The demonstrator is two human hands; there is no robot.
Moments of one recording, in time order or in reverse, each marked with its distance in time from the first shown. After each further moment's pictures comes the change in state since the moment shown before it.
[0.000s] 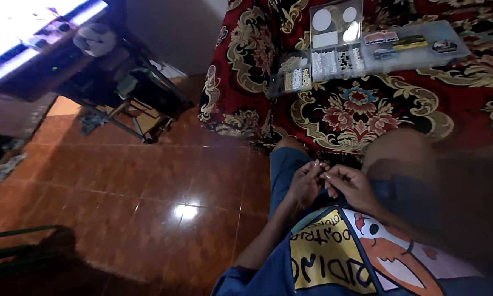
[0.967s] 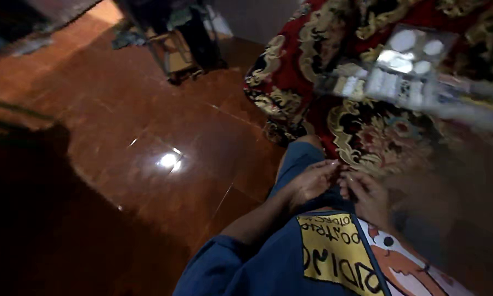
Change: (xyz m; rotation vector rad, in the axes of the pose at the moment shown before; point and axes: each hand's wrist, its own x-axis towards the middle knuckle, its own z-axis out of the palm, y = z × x) left_hand -0.010 0.018 -0.025 -0.138 -0.061 0.014; right_hand 0.011 -0.006 0.015 -0.184 -0.069 -0.060
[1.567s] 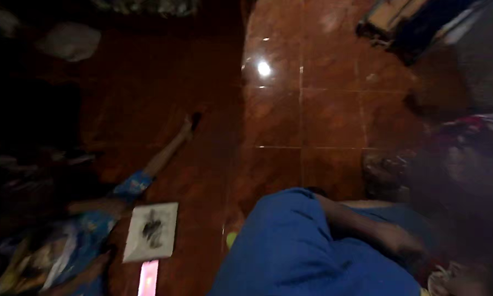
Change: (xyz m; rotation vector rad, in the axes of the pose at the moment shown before) left_hand -0.041 0.006 -0.065 1.240 0.128 0.177; right_hand 0.028 -0.024 0.063 -0.257 -0.542 0.157
